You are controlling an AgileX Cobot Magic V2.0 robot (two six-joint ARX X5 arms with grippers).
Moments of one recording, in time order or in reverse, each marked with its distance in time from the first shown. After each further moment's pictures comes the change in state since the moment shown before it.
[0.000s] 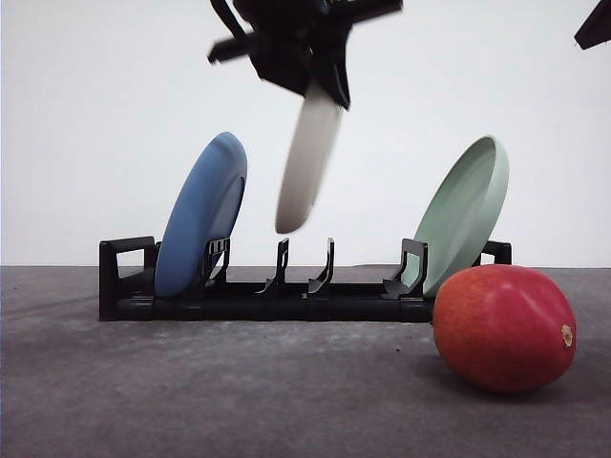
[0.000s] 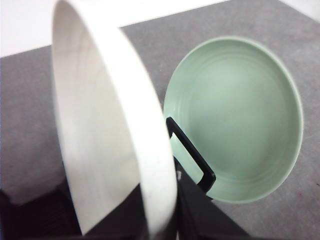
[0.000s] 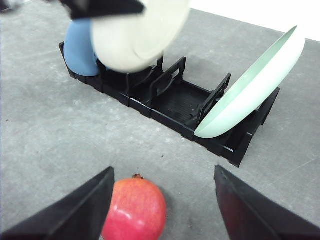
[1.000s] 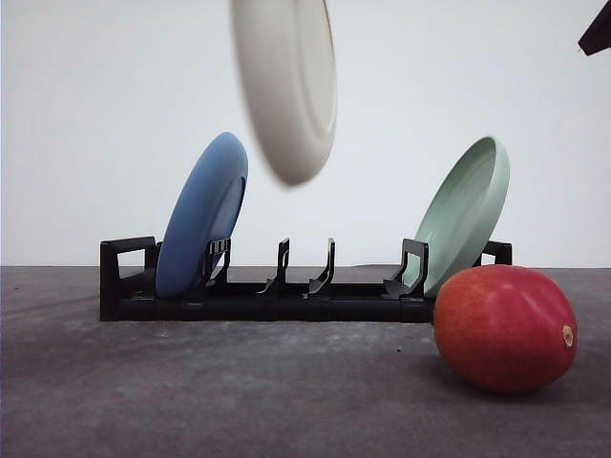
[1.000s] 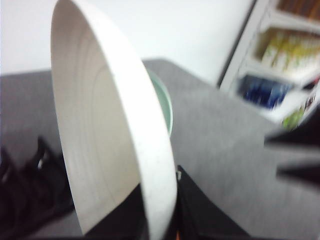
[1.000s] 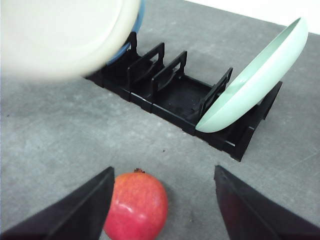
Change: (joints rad) left_arx -0.136 -0.577 -0.558 0.236 0.136 -0.047; right_arx 0.000 0.000 0.000 -0.022 0.000 0.000
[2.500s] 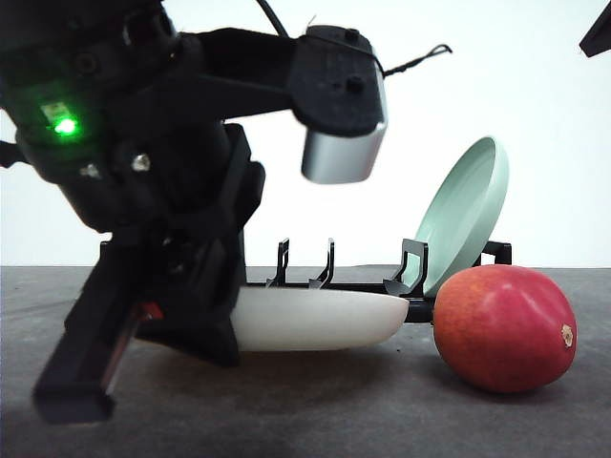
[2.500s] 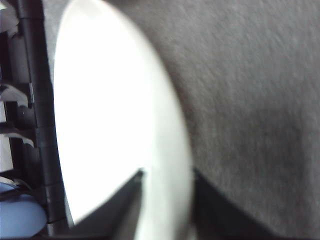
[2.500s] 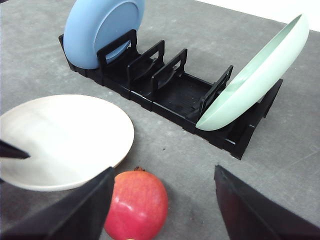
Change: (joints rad) left_arx -0.313 0.435 -0.016 -0.365 -0.472 0.776; right_arx 0.000 0.000 0.000 -0.004 0.000 0.000
